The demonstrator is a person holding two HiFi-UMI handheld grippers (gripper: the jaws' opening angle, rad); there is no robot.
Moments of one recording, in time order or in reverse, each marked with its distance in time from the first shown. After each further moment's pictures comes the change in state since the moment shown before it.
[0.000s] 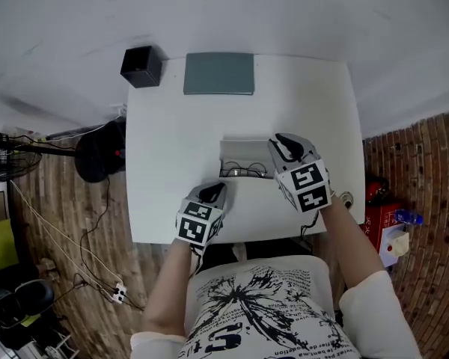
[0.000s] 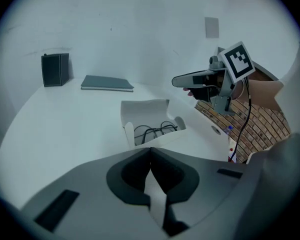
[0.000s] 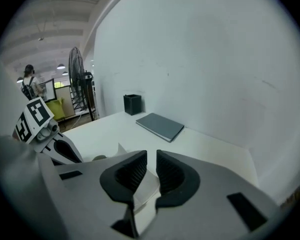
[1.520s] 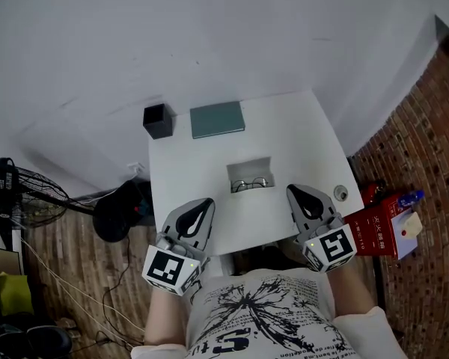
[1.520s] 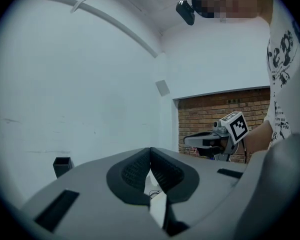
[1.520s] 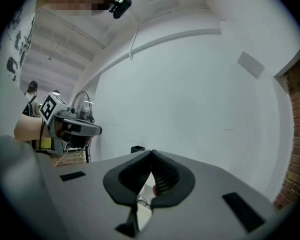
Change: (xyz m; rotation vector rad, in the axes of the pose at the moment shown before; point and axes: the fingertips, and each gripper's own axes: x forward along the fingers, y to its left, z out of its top) left arm -0.274 -0.092 0.107 0.404 -0.633 -0.088; right arm -0.241 0.117 0.059 0.067 -0.530 -0.156
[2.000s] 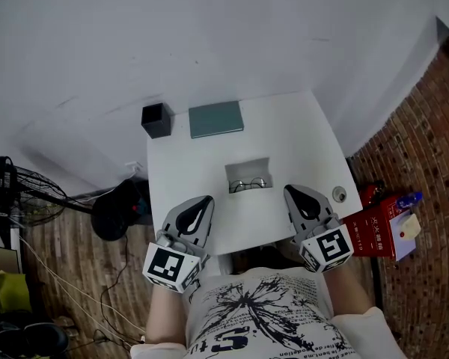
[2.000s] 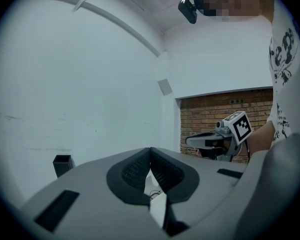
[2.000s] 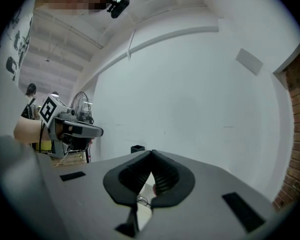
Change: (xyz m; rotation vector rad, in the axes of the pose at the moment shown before) left arm 0.012 0.003 -0.003 -0.014 0.006 0.020; right arm 0.004 -0.005 -0.004 0.035 0.012 -0.009
